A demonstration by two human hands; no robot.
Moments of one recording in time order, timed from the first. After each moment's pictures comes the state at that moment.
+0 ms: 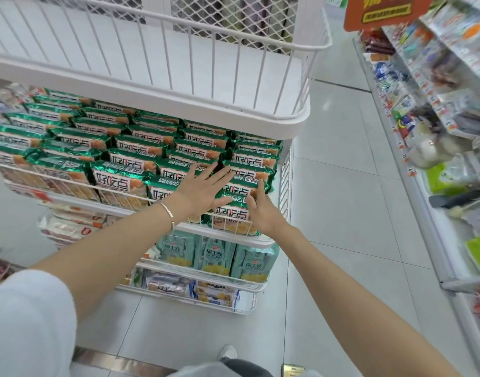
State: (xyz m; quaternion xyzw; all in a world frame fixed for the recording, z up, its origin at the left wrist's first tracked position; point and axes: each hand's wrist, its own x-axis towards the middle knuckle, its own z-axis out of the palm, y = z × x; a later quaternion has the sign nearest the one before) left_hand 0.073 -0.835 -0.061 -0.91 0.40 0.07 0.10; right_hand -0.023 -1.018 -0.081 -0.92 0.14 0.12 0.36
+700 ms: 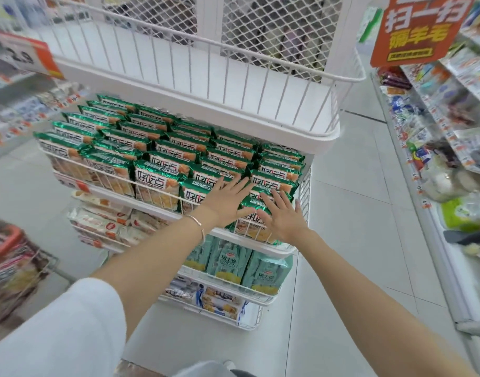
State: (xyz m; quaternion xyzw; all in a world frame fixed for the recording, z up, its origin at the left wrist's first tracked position) left_hand 0.043 -0.817 -0.054 -0.93 0.35 0.08 0.00; right_hand -0.025 -1.008 -0.063 -0.99 0.02 0.13 0.05
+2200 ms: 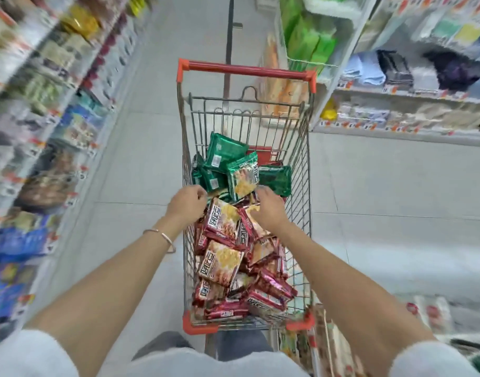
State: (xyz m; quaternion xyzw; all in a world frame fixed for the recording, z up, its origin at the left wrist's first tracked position) left_hand -0.003 0.008 -0.122 -0.77 -0.54 -0.04 -0.34; right_hand 0.200 -0.077 -0.180 -0.82 -0.53 0.22 0.05
